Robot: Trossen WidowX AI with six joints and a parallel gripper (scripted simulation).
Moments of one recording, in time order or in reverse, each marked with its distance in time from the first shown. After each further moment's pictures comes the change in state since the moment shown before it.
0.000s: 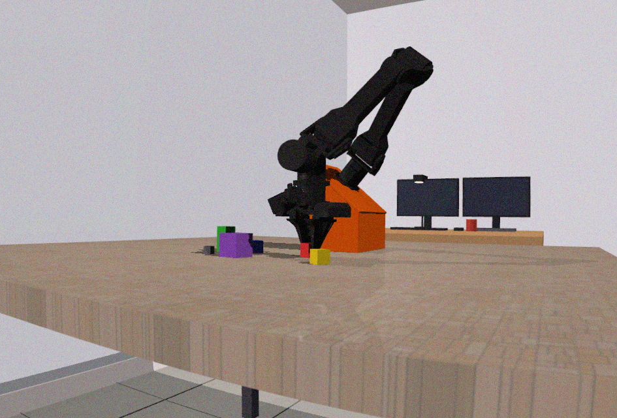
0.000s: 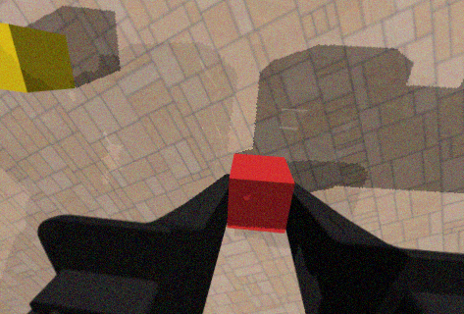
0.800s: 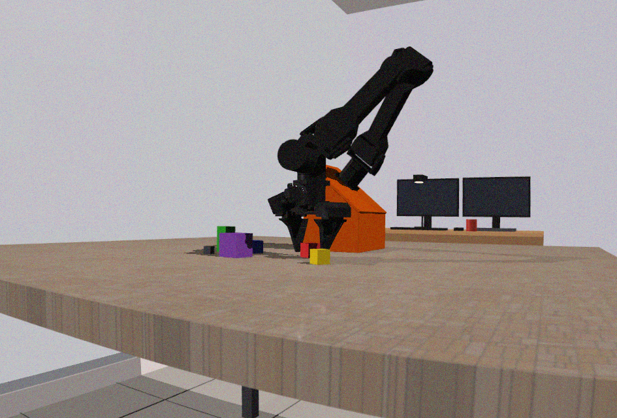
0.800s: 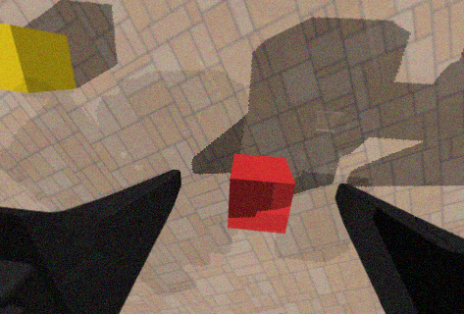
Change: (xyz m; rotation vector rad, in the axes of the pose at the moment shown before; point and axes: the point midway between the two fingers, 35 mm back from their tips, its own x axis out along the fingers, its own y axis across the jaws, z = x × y) arm 0.000 0.000 0.000 -0.001 0.000 0.000
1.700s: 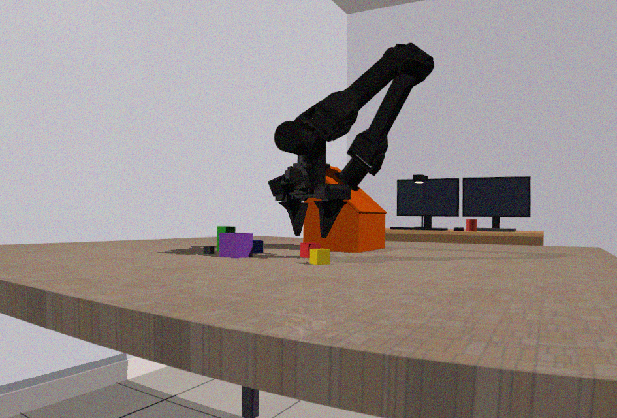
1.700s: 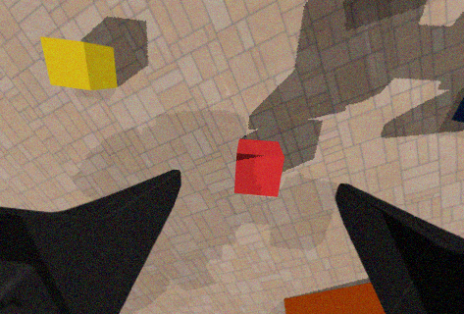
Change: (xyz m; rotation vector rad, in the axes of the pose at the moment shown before) arm -0.034 0.001 0.002 -0.002 -0.008 -0.001
